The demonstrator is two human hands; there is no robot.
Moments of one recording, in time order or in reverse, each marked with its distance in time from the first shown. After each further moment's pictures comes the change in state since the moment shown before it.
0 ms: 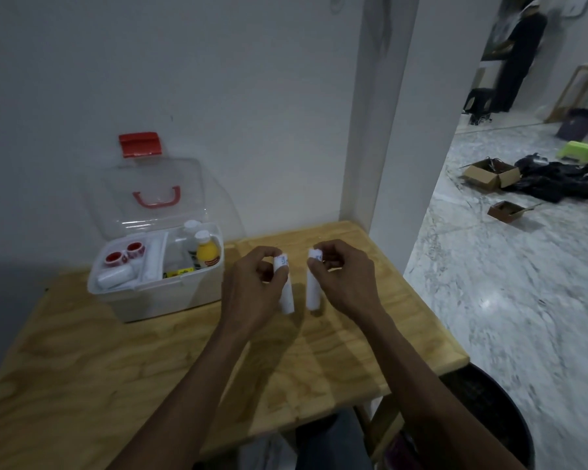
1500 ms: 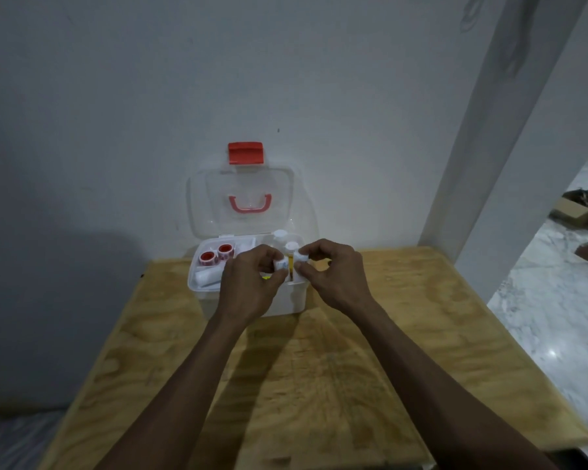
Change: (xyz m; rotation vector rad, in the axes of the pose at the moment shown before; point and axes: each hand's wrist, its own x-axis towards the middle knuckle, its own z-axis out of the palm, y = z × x) left_hand 0.039 -0.072 -0.112 0.127 0.108 -0.008; right_hand 0.033 -0.067 0.131 -0.024 -0.244 -0.160
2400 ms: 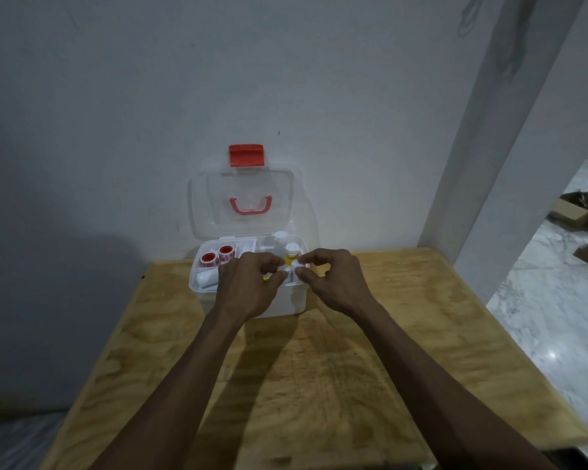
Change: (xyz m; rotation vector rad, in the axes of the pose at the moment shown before) left_hand 0.003 0.002 -0.007 0.192 -0.118 -0.019; right_hand -0.001 0.005 -0.001 -0.064 -0.104 0.053
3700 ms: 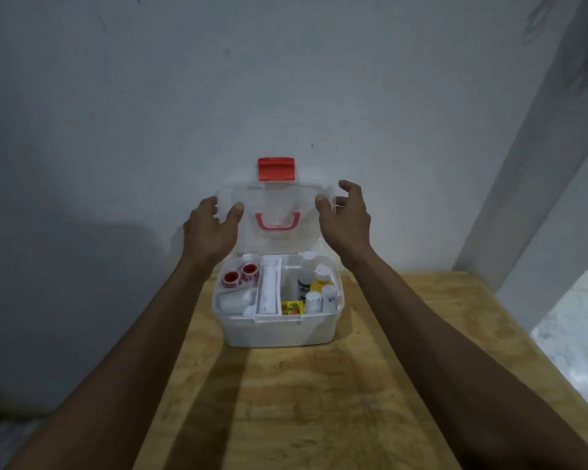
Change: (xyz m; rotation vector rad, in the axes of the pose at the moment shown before) left_hand 0.101 -0.051 -0.074 -0.204 0.259 -0.350; right_hand 0.119 -0.056 0.017 0.329 0.241 0.207
